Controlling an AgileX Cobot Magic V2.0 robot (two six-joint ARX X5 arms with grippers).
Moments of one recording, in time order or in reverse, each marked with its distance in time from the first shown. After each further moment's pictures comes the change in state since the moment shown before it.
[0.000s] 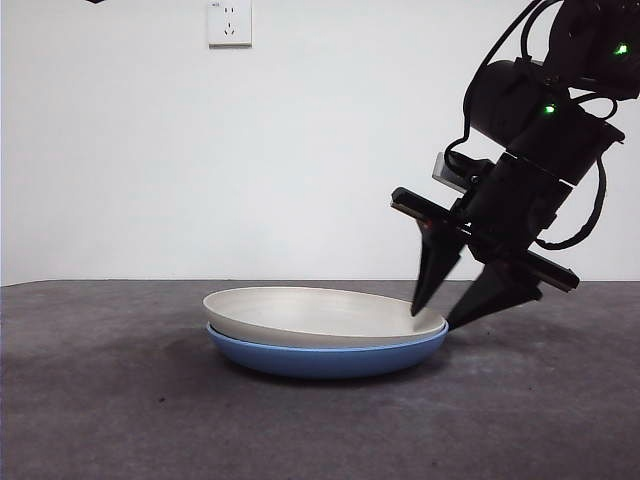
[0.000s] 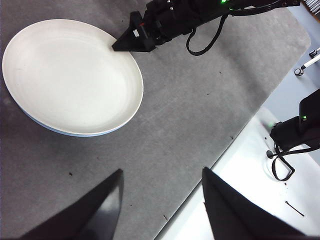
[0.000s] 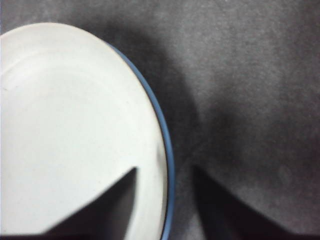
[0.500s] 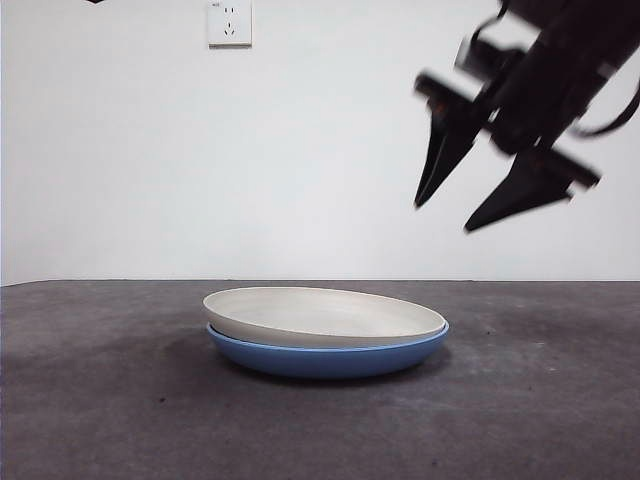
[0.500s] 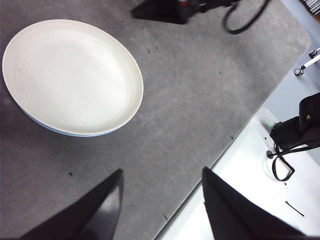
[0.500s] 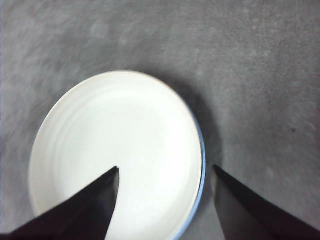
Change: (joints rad) left arm 0.000 0.000 0.000 0.000 0.000 0.000; right arm 0.006 -0.292 0.002 -0.138 0.014 -0.076
